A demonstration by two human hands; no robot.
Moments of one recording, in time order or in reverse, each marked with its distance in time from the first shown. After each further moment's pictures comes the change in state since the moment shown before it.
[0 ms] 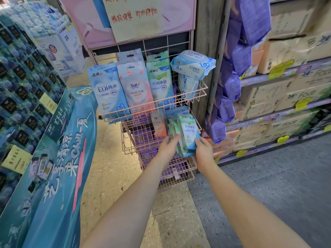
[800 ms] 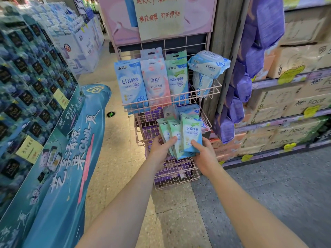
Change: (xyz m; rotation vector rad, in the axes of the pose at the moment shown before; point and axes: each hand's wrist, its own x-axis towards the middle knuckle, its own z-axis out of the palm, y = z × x) left_hand -0.034 -0.015 -0.068 -0.248 0.062 0.017; right_hand -0.054 0.004 0.010 0.235 -0.285 0.088
